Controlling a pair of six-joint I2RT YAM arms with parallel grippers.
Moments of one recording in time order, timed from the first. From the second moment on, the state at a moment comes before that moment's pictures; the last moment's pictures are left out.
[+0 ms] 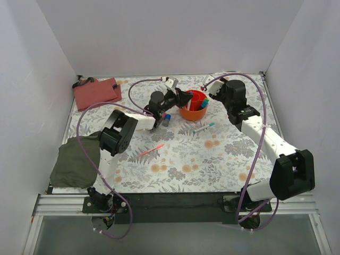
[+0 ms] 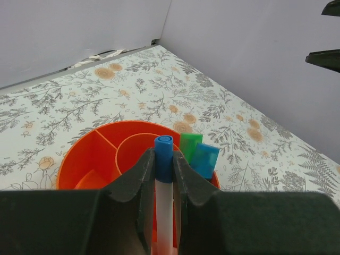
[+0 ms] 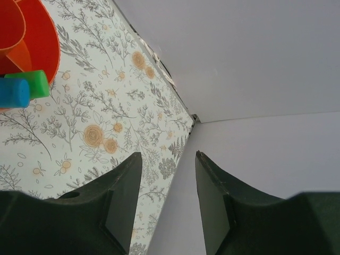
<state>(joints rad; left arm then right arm) -0.56 2.20 1.35 0.98 0.38 -0.38 0.36 1.39 1.08 -0.01 0.21 -0.92</state>
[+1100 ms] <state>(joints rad) -0.71 1.97 1.73 -0.12 0.60 0.31 -0.06 1.59 1.33 -0.55 -0.21 -0.23</state>
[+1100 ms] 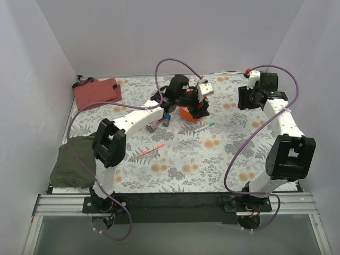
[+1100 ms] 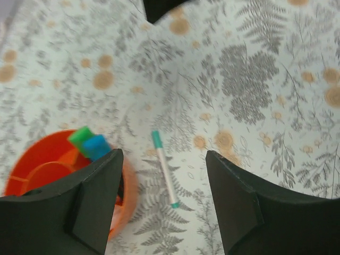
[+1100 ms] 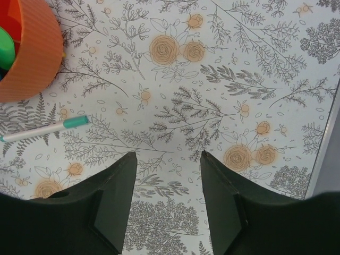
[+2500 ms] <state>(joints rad) -0.87 2.44 1.99 -0.26 0.32 0.62 -0.22 1.62 1.33 -0.64 -0.55 -0.26</state>
